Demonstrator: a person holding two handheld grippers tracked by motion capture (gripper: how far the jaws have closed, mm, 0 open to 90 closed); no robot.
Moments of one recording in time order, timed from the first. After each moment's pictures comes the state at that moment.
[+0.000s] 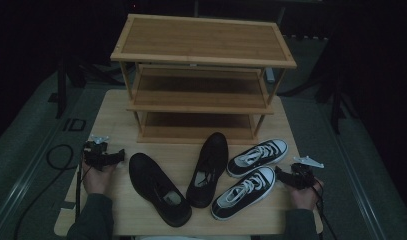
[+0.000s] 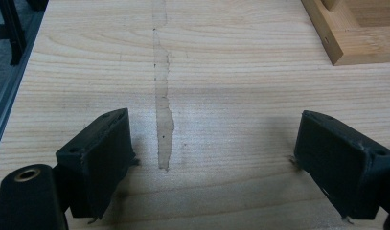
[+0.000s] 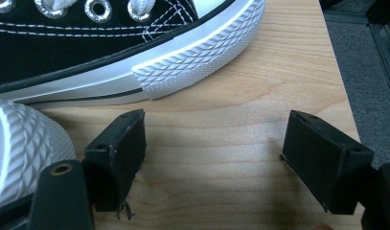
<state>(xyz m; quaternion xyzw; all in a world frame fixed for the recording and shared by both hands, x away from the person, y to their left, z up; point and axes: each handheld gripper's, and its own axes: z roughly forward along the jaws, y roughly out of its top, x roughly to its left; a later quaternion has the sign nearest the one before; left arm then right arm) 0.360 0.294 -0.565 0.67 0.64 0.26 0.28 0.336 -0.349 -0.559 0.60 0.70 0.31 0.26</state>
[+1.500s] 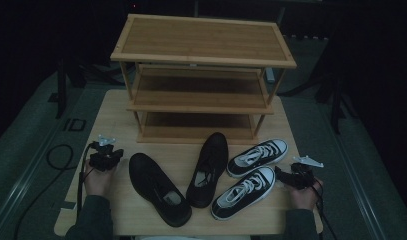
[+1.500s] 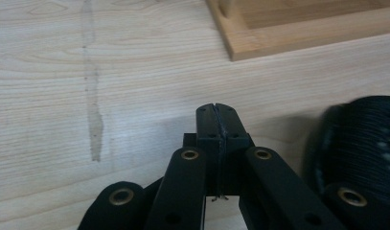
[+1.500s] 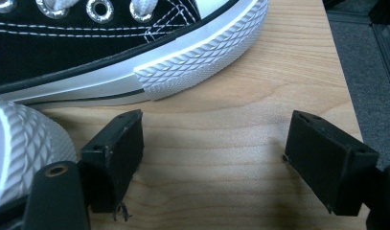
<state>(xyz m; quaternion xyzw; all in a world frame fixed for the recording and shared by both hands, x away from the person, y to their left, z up) 0.338 0.270 -0.536 0.72 0.58 0.22 0.31 0.337 -0.349 -0.559 0.59 0.70 0.31 0.26</state>
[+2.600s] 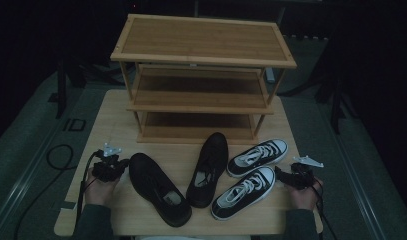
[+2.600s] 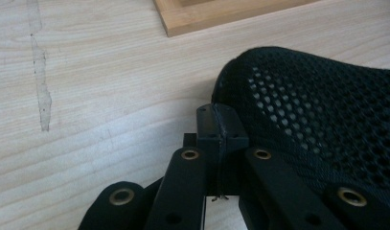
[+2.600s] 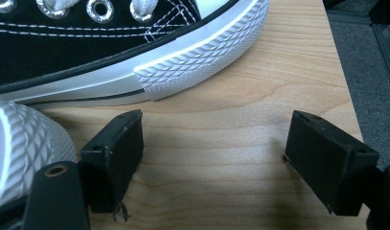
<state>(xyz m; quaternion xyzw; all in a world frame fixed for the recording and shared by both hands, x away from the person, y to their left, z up) 0.302 0.248 -0.526 0.75 0.55 0.20 0.31 0.337 -0.349 -0.559 0.59 0.70 0.31 0.26</state>
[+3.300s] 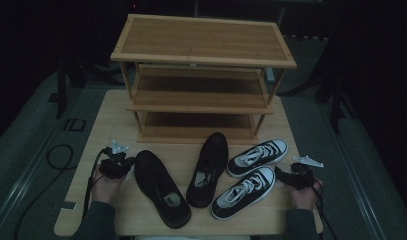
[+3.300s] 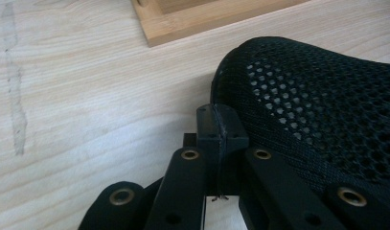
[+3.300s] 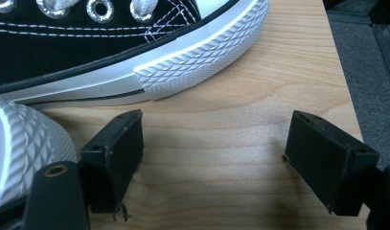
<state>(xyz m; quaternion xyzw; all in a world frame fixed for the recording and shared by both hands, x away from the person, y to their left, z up) 0.321 0.228 -0.527 0.77 0.53 0.20 0.30 0.337 -0.349 -0.559 0.59 0.70 0.31 0.26</state>
